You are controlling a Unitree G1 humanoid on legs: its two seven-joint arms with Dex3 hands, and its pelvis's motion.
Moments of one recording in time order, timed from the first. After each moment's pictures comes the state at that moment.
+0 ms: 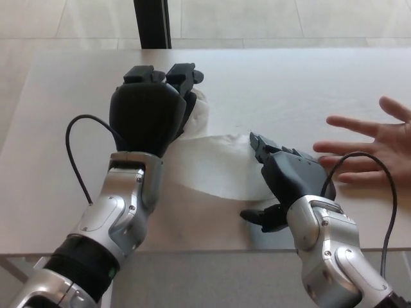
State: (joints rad) left_arm -0.56 0.22 -0.46 0.52 0.85 0.13 0.51; right_arm -0.34 -0.17 0.56 0.12 -0.78 0.62 0.11
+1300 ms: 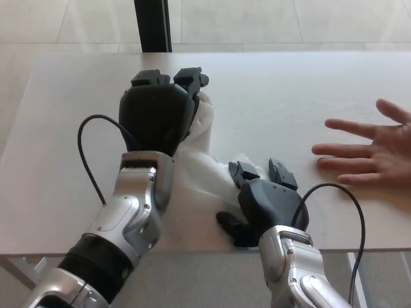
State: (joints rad) left_arm -0.56 0.17 -0.50 0.51 0.85 0.22 0.45; right_arm -0.27 -0.02 0.61 0.28 -0.81 0.58 -0.10
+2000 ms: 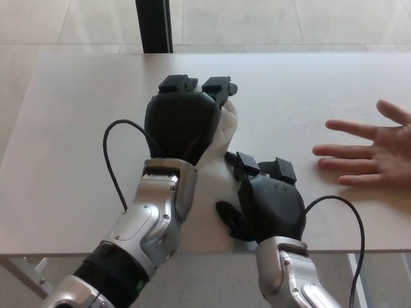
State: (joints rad) left_arm -0.54 0.13 -0.55 0.46 0.86 0.23 0.43; right_arm -0.22 0.04 0.50 0.42 -0.79 0.29 -0.43
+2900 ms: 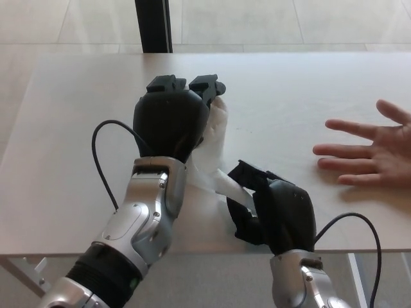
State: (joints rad) left_arm -0.53 0.15 -0.50 0.45 0.84 0.23 0.40; right_arm -0.15 -0.02 0.42 0.39 -0.70 -0.04 -0.54
